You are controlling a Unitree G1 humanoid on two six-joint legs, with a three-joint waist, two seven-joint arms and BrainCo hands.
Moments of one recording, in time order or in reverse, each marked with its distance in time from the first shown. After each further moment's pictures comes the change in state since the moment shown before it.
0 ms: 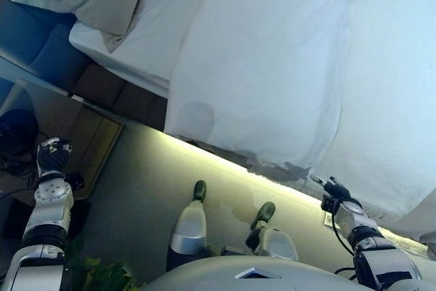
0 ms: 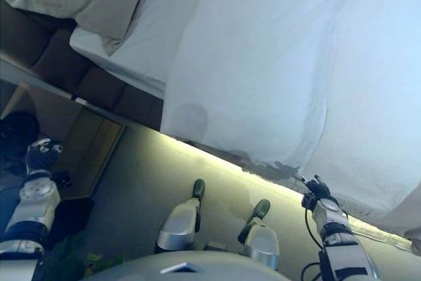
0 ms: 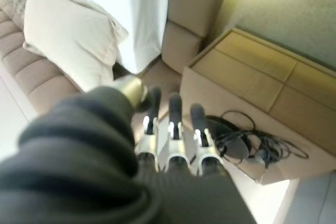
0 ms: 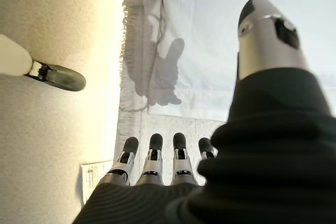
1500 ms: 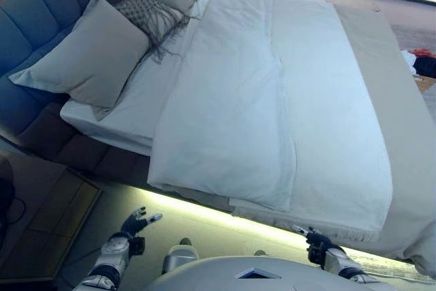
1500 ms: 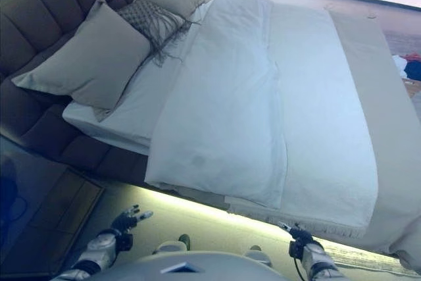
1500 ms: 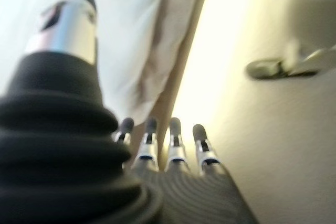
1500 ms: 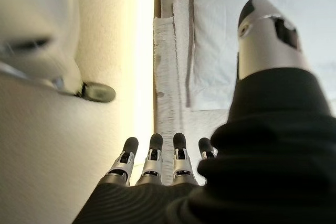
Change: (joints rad) left arm 0.100 -0.396 -0.275 0.447 0.032 0.007 -0.340; right arm 0.209 0.172 0.004 0.134 -0.127 -0.006 0.073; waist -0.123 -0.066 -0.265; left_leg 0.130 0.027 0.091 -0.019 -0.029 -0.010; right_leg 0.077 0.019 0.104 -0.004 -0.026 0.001
